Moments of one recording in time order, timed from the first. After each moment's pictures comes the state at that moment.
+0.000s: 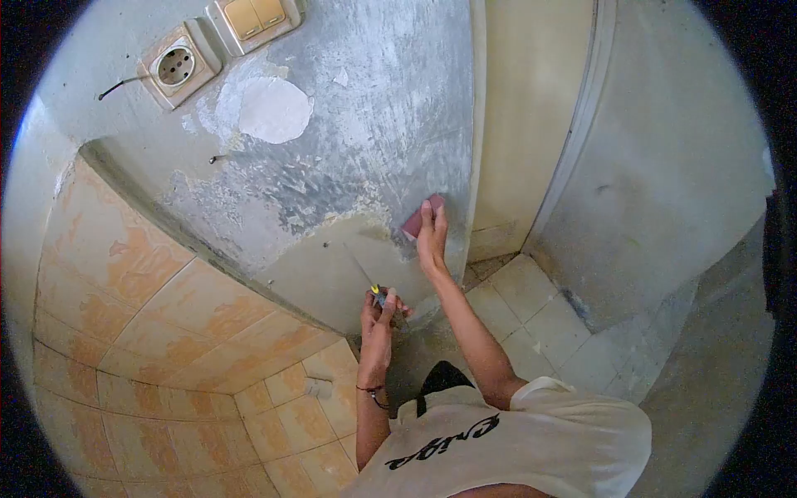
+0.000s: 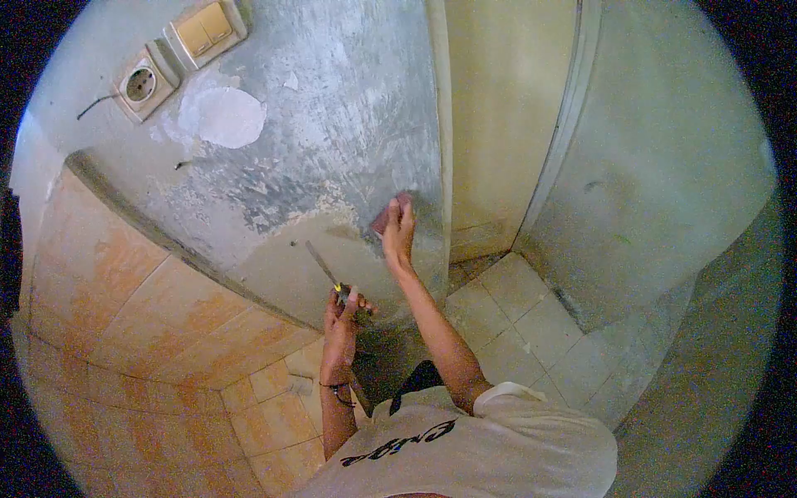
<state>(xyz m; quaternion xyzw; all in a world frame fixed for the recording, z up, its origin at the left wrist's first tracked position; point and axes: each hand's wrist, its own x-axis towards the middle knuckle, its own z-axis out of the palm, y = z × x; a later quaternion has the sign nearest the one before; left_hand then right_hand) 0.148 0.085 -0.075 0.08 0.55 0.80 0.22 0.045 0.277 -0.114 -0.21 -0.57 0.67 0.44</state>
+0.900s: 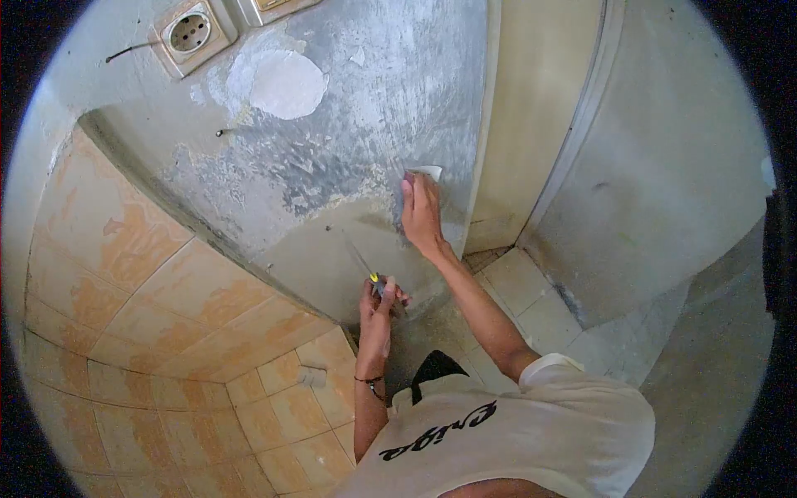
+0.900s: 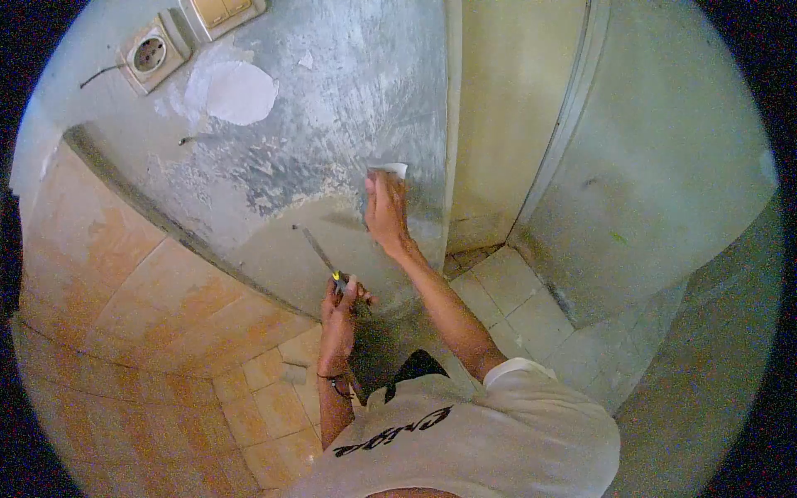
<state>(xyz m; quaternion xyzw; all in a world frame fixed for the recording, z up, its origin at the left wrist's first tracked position) 0.146 0.077 -0.084 0.07 0.52 0.82 0.21 0.042 0.275 -0.074 -0.05 -0.81 0.33 0.49</state>
